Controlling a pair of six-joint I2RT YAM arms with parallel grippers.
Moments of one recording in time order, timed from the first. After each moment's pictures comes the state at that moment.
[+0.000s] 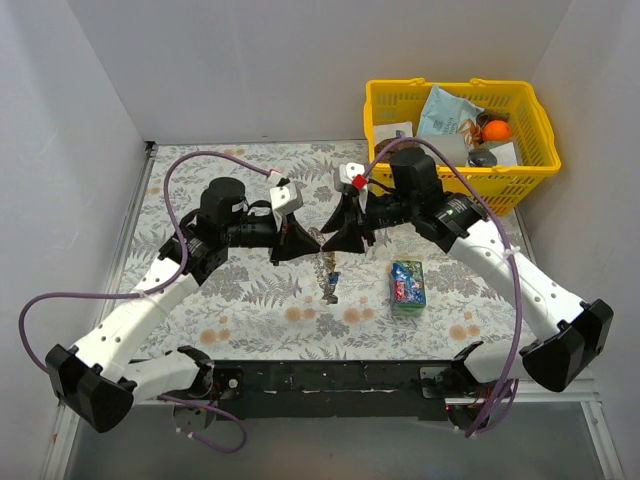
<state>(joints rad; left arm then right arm) -0.57 1.12 1.12 -0.38 0.83 0.11 0.69 1.35 1.38 -0.53 -0.94 -0.33</state>
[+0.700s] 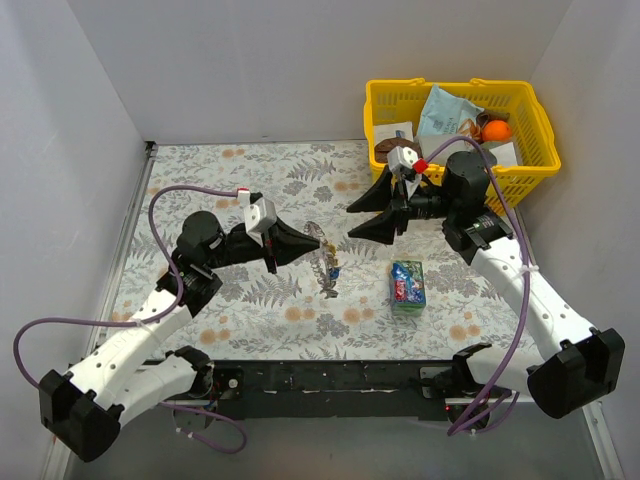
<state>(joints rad) -0.58 0.92 0.81 0.18 0.78 -0.08 0.44 1.18 1.11 0.00 -1.15 -0.01</state>
